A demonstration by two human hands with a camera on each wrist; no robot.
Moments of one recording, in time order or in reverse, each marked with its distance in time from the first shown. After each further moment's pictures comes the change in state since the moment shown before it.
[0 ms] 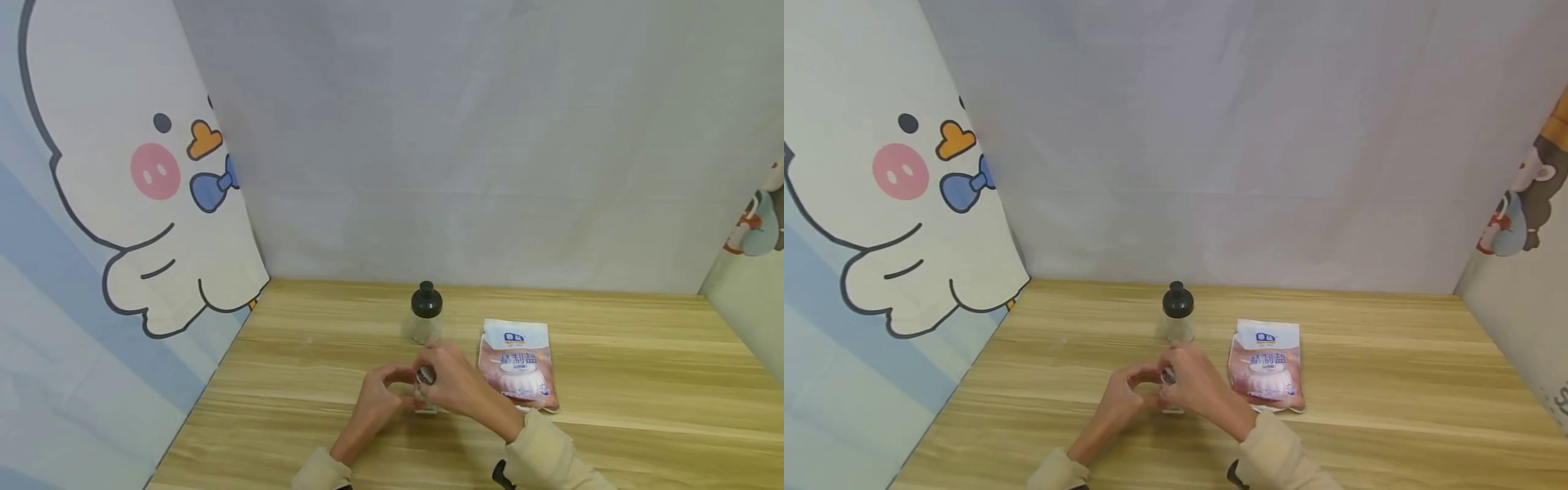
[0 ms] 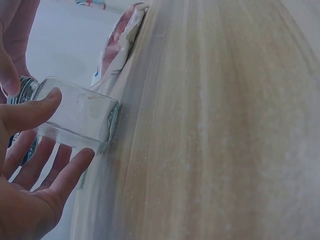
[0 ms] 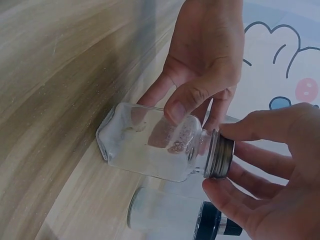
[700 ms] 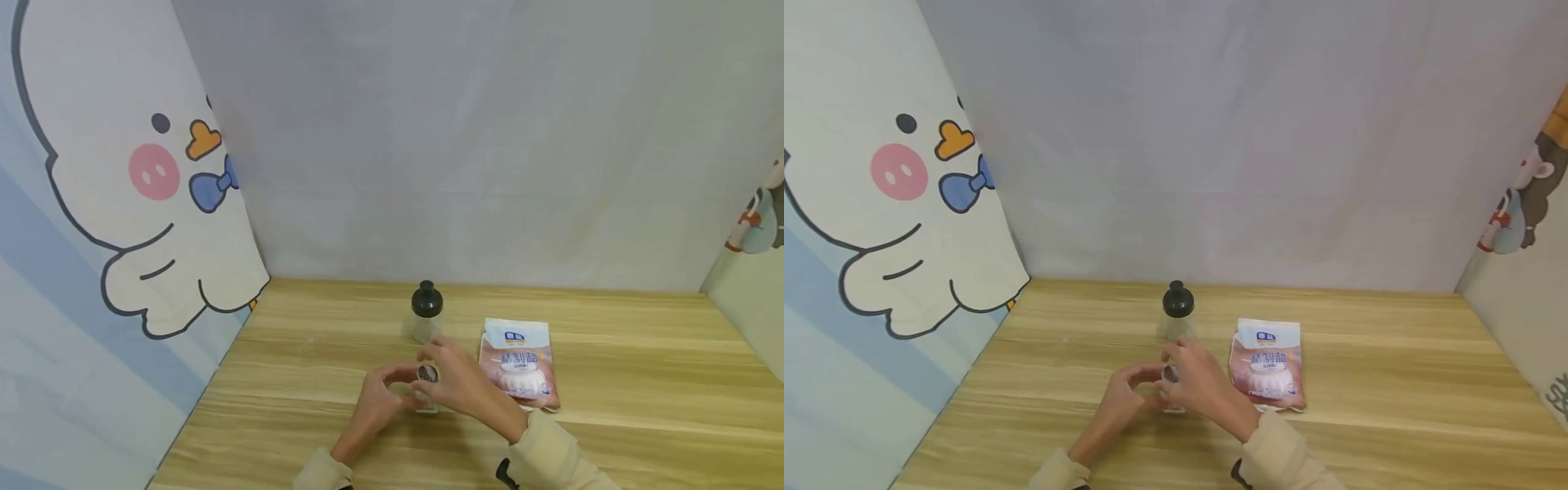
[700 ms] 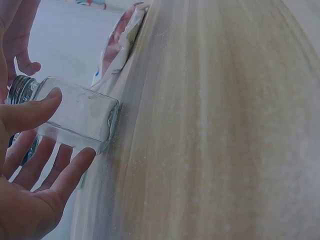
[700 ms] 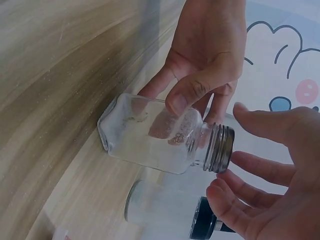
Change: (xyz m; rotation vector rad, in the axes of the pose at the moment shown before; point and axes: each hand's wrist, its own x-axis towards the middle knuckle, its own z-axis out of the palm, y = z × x) left_hand -0.003 0.013 0.000 0.017 -0.010 -0.017; right_hand -0.002 0.000 -0.002 -0.040 0.030 0.042
